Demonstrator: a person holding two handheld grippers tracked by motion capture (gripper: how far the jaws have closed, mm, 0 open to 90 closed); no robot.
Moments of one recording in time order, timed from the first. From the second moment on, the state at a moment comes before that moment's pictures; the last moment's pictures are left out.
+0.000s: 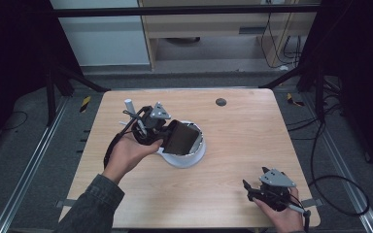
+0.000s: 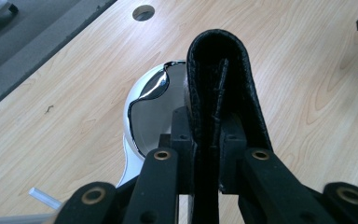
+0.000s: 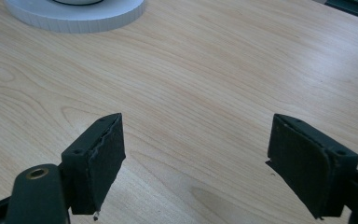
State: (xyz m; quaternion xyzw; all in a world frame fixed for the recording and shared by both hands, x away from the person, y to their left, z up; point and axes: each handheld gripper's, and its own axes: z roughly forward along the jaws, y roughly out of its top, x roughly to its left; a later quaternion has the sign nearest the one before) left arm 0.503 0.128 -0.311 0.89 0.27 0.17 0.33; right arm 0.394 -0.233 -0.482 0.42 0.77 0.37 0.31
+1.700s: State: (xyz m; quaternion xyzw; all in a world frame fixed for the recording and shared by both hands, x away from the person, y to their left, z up) left arm 0.485 0.152 -0.285 0.83 0.30 0.26 0.40; right arm 0.394 -0.232 -0.484 0.42 0.77 0.36 0.30
